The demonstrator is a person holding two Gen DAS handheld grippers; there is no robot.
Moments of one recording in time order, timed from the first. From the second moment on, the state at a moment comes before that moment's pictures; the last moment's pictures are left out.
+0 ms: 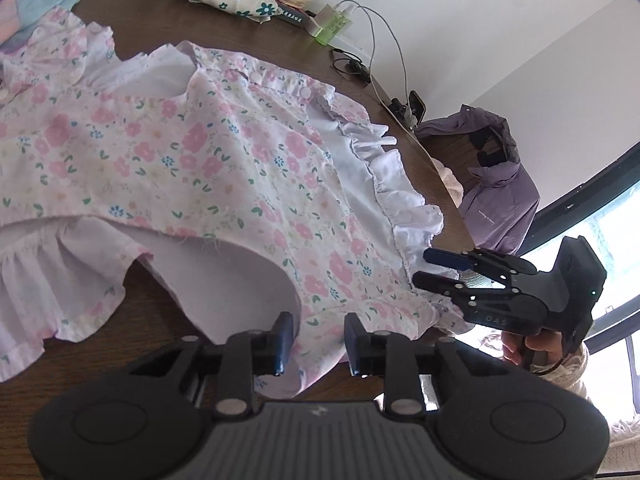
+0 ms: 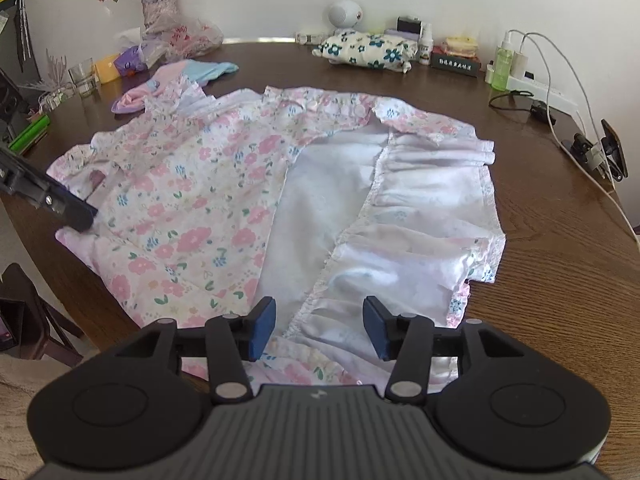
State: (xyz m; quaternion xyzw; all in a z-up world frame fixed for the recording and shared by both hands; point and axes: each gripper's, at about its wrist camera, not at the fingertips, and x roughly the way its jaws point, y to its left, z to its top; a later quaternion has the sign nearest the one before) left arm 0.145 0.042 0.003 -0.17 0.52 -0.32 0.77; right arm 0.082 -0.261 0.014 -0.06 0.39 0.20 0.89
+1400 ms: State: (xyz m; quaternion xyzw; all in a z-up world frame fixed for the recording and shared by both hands) left arm 0.138 0.062 -0.002 -0.16 0.46 -0.29 0.82; right arm 0.026 -0.231 0.003 -0.09 0.38 0.23 0.89
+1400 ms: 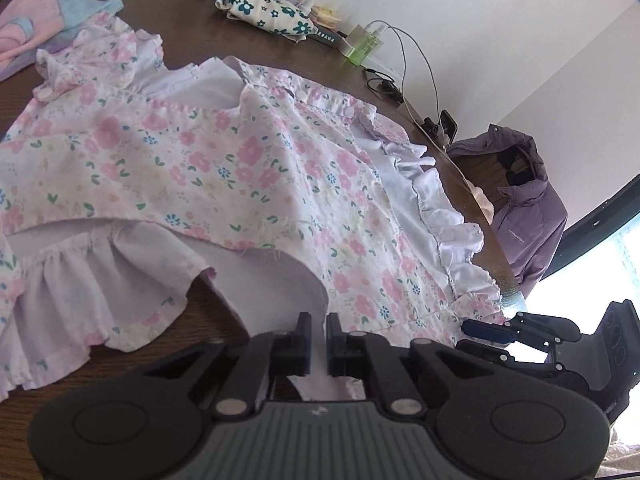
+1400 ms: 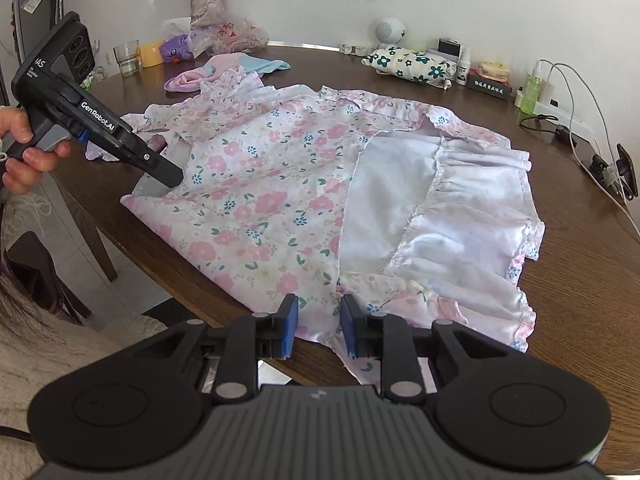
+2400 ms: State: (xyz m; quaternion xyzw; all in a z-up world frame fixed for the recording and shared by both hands) left arm 0.129 0.102 0.047 0.01 0.34 -0.14 0.93; right arm 0.072 -0.212 0.027 -0.02 0.36 0.20 0.91
